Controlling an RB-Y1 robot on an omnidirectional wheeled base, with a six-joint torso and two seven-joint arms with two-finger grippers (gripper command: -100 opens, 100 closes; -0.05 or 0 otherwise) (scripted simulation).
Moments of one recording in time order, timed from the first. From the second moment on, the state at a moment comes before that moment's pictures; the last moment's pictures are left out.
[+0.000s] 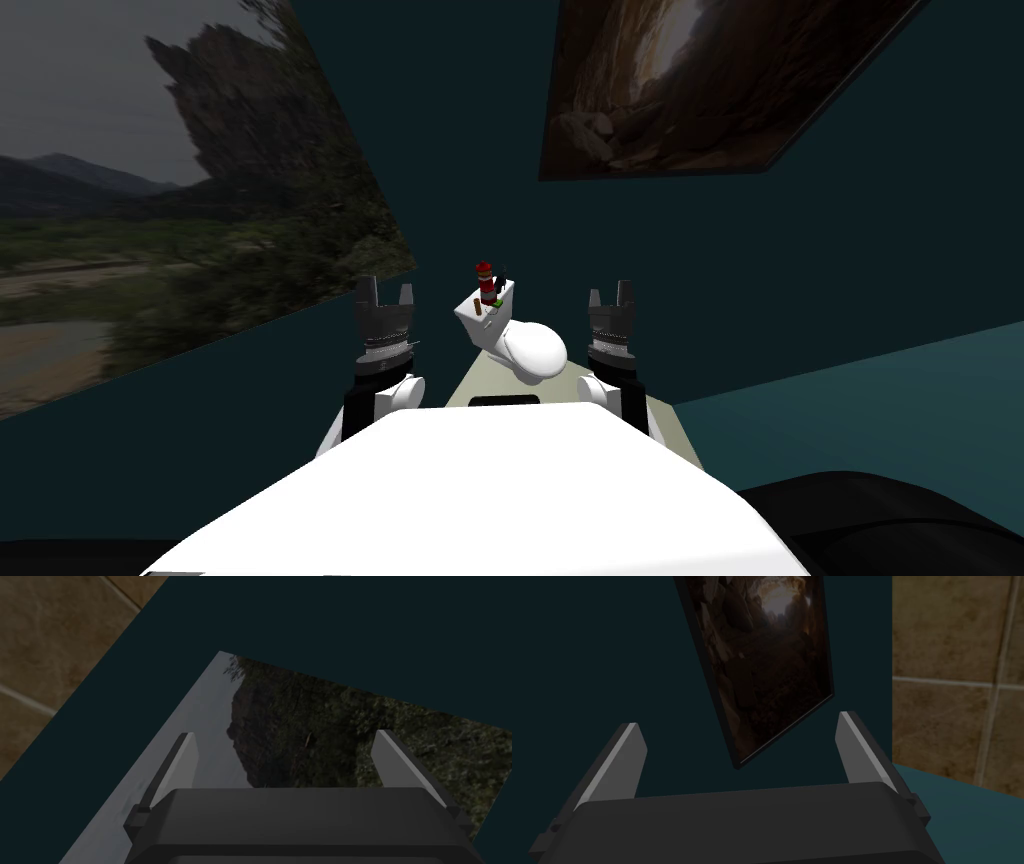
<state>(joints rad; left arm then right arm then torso) 0.48 0.05 0.00 -2.28 0.05 -0.60 -0.07 0.53 -0.01 0.01 -2.34 -0.08 -0.49 0.06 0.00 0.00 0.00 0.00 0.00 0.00</state>
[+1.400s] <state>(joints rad) 0.35 0.17 -0.02 -2.22 0.07 -0.26 -0.03 0.53 -0.01 0.01 -2.34 -0.08 -0.49 0.06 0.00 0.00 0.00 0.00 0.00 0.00</state>
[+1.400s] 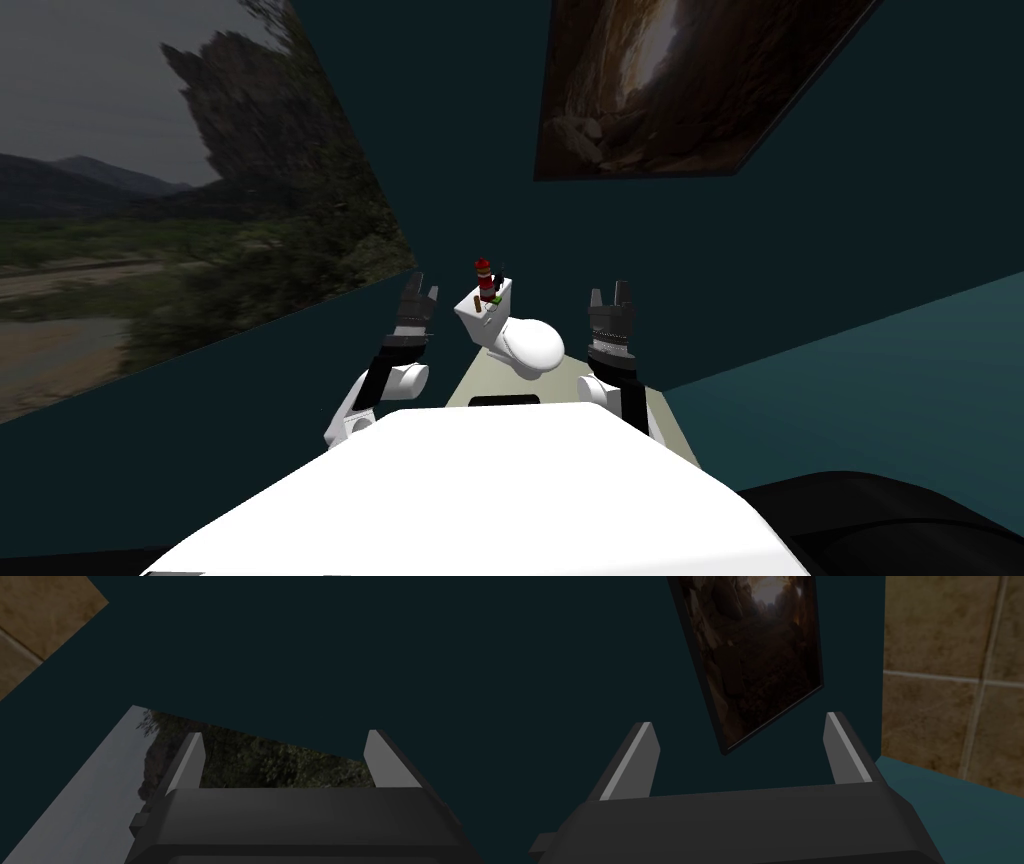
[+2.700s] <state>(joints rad) 0.21 0.24 -0.05 -2.17 0.10 0.09 0.01 0.53 -0.01 0.01 -2.34 -0.08 -0.49 0.06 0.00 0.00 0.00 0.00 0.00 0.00</state>
